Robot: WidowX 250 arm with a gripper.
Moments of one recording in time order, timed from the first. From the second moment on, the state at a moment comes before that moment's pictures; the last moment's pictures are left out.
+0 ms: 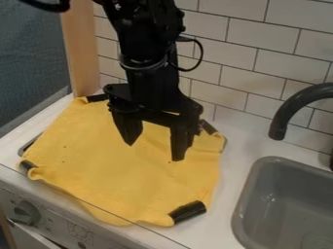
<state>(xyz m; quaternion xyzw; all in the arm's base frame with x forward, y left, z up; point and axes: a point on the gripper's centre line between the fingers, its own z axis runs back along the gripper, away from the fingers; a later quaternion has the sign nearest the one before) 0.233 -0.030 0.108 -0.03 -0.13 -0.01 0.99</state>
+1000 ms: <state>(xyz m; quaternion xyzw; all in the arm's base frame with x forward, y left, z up) 0.252 -0.069 0.032 -0.02 -0.06 -0.06 1.00</state>
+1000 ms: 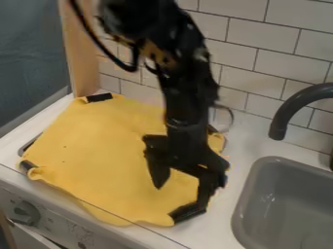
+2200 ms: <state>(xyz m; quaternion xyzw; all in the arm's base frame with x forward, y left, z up) 0.257 -0.084 -0.008 -0.02 -0.03 -0.09 1.00</state>
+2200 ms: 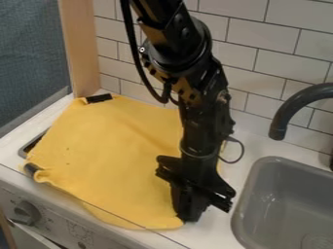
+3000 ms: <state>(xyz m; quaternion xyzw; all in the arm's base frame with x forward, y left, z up) 0.254 -0.069 0.028 -0.05 -0.02 -0.10 0.99</state>
